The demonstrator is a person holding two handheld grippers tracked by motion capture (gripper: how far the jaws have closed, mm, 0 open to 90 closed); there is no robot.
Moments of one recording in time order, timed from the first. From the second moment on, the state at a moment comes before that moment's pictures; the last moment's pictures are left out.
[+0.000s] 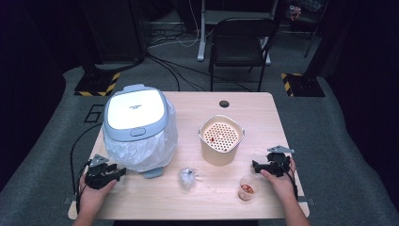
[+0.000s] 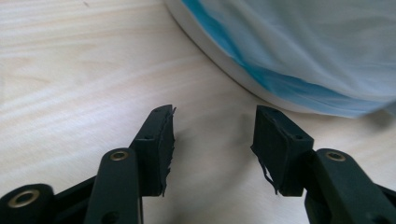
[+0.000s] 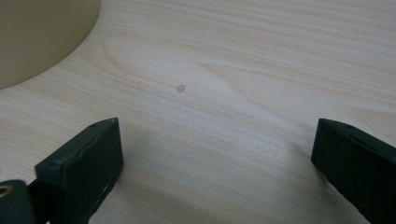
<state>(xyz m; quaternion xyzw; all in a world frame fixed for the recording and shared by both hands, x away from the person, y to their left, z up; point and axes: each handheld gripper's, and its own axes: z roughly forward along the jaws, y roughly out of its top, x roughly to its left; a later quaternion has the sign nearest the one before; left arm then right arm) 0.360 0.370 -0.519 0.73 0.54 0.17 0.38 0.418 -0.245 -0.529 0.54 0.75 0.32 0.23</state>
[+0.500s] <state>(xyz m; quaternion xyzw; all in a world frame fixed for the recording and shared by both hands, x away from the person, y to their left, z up) 0.314 0.324 -0.476 0.76 0.48 0.14 0.41 0.416 -0.245 -0.528 0.54 0.74 0.33 0.23</state>
